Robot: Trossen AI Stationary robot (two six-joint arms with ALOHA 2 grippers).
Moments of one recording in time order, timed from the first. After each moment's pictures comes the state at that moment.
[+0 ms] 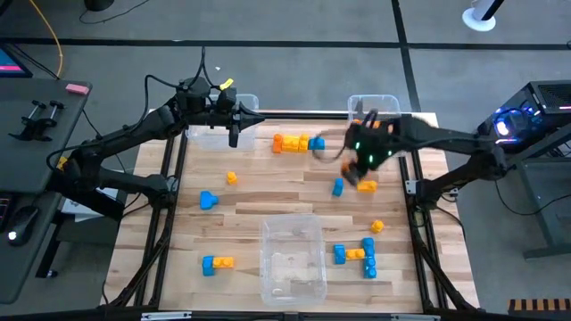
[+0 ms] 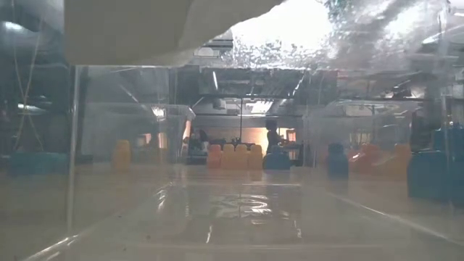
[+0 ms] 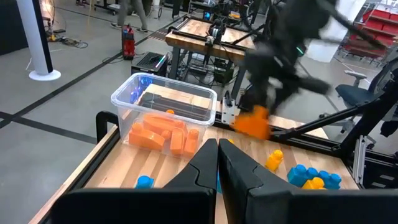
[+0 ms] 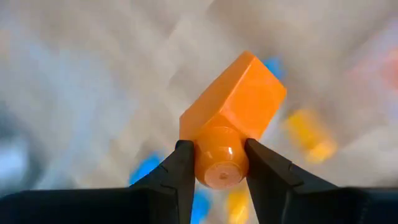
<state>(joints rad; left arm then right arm) 0.54 1.18 1.10 -0.15 0.42 -0.08 -0.17 1.35 1.45 -1.34 -0.01 0.69</state>
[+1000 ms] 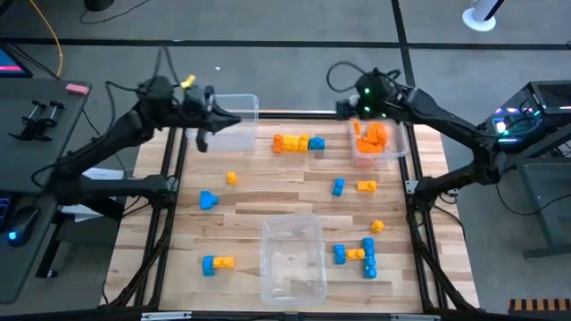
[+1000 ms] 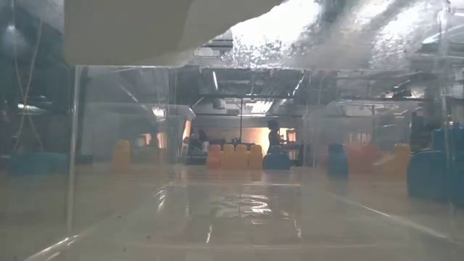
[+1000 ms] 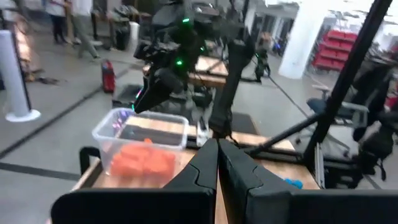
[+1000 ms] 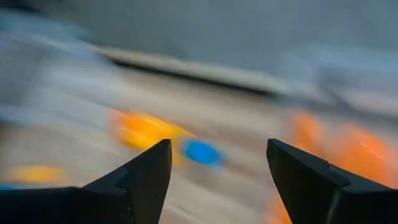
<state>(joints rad) 0.58 0.95 1.10 -0.24 0.54 -0.07 -0.57 1.36 1.42 -0.82 0.17 0.63</state>
